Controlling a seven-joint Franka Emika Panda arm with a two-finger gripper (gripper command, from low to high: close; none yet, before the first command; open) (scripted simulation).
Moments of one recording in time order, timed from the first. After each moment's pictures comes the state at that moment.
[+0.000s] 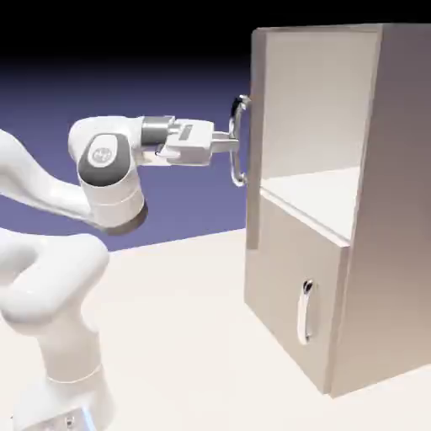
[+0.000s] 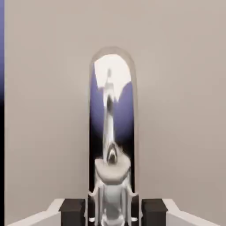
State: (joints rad) arm -0.54 -1.42 0.15 -3.02 -0.89 3.21 -1.31
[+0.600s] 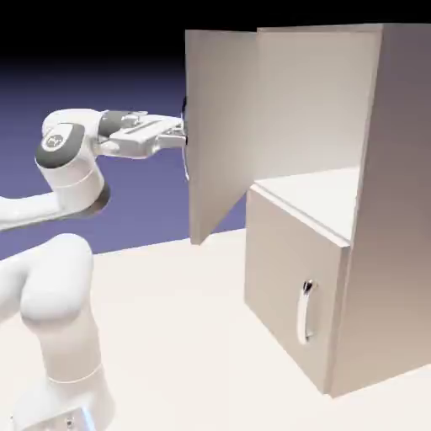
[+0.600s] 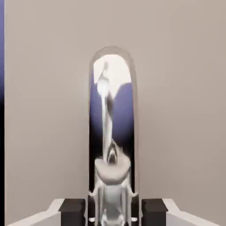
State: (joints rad) arm -0.18 -1.75 0.52 -2.98 -0.64 2.42 -1.28
